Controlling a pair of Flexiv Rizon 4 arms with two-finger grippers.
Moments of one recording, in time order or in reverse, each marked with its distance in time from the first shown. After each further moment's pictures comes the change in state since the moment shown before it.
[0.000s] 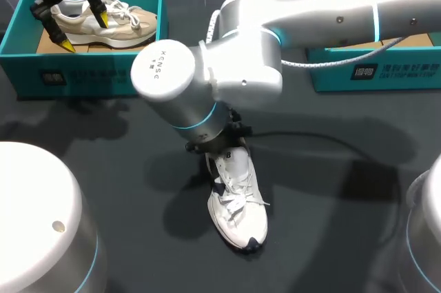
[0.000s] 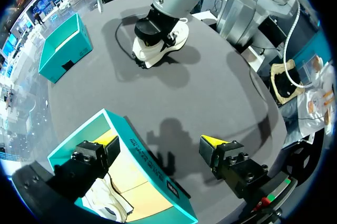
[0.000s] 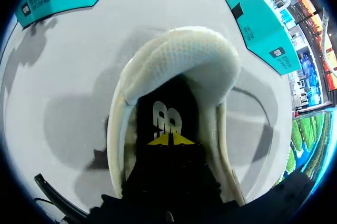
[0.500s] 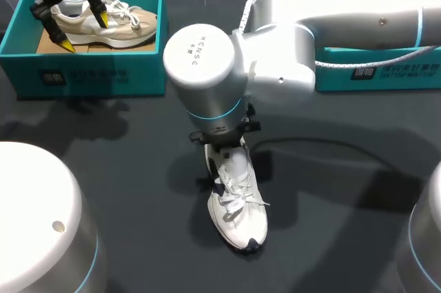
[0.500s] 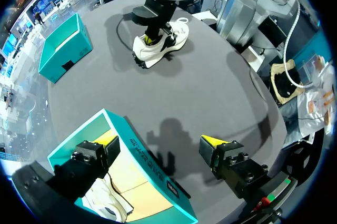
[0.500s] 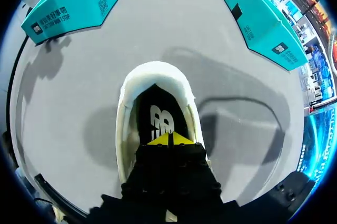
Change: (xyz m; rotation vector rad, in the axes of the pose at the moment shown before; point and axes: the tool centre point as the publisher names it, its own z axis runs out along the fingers) left arm 0.000 0.000 0.000 0.000 0.000 0.000; right arm -0.008 0.006 -0.027 -0.031 0.137 0.053
